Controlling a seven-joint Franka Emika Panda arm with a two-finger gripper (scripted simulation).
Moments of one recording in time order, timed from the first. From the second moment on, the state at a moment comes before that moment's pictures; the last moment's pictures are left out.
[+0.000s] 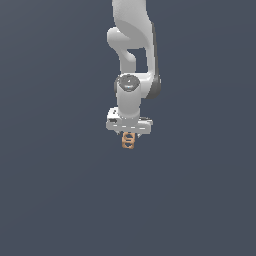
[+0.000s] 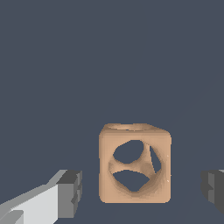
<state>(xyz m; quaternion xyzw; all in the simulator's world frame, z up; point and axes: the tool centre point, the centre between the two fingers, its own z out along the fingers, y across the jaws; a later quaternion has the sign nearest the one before) -0.069 0.003 0.090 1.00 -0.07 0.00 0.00</state>
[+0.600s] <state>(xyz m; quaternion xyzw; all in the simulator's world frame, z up) -0.071 0.003 0.049 1.00 -0.07 0.00 0.00</state>
